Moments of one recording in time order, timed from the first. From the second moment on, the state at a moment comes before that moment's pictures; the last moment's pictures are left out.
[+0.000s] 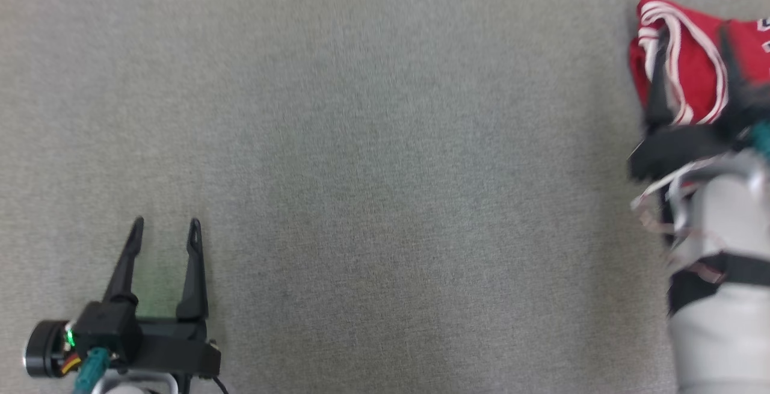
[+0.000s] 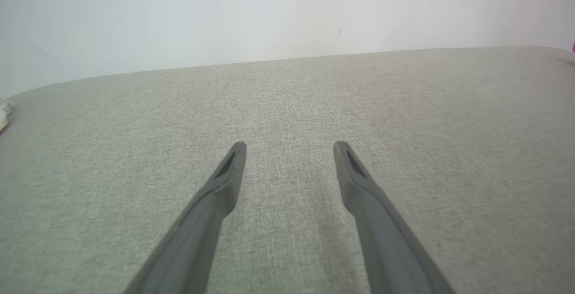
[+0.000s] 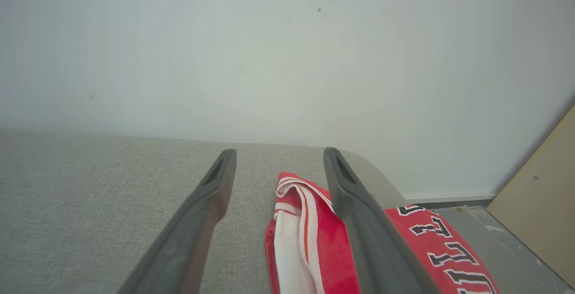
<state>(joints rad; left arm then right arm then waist) -0.20 0.11 0.05 0.18 -0.08 -0.13 -0.26 -0.76 -0.15 -0.27 0.59 -0.22 0.13 -0.26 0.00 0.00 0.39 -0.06</state>
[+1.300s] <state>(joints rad) 0.02 0.05 0.19 0.27 -0.06 -0.11 -0.26 -0.14 -0.05 -0.01 0.34 0.11 0.13 -0.26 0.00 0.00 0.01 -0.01</state>
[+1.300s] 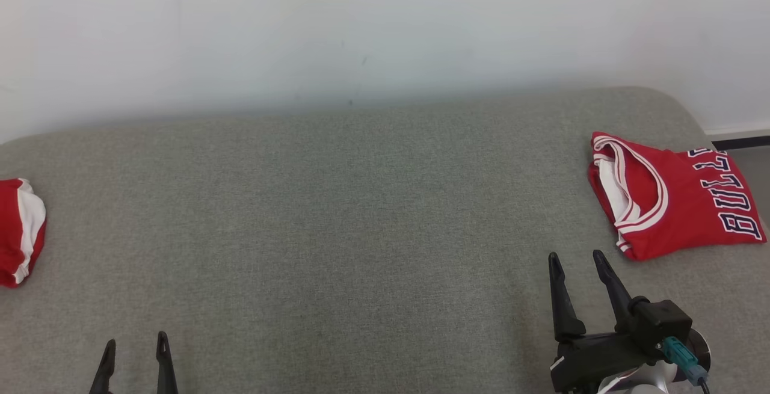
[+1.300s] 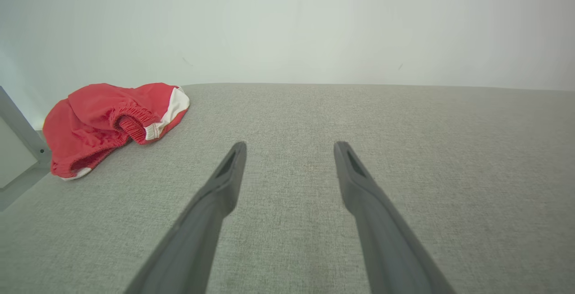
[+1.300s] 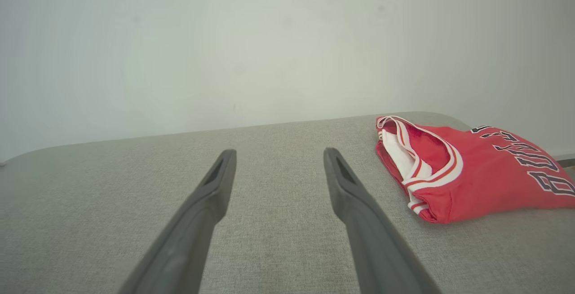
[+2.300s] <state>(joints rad) -0.01 0.05 0.19 0.29 -0.07 -0.11 -0.26 -0.15 -0.05 0.07 0.33 0.13 0.13 -0.26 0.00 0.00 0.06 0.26</state>
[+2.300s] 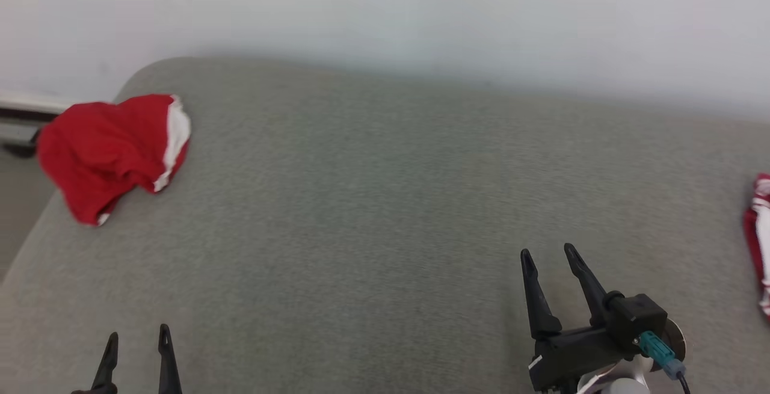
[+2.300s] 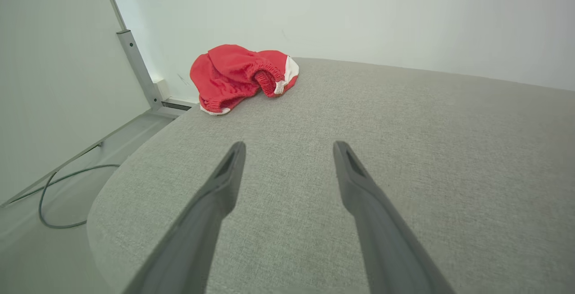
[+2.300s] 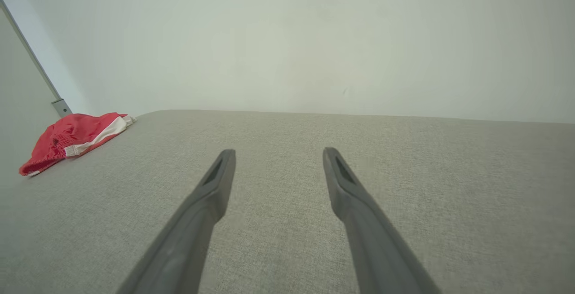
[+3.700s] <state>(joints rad) -0.37 0.28 0.13 0.50 -0.28 -0.13 -0.26 -0.28 -0.05 0.15 0.31 -0.01 0.13 -0.26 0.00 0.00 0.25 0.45</state>
